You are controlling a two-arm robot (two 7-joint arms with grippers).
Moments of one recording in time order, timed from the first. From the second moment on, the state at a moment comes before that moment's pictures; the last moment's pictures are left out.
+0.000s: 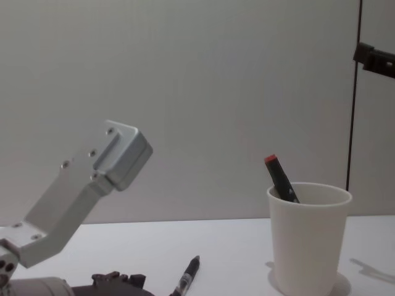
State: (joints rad) left arm -0.05 0.44 0.46 -1.76 -0.28 0.42 -0.09; right arm 0.24 0.43 -0.21 -1.57 0.46 -0.24 0.31
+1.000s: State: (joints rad) left arm -0.06 0.43 0.45 -1.76 -0.28 0.43 -0.11; right arm 0.24 0.43 -0.21 -1.57 0.46 -0.24 0.31
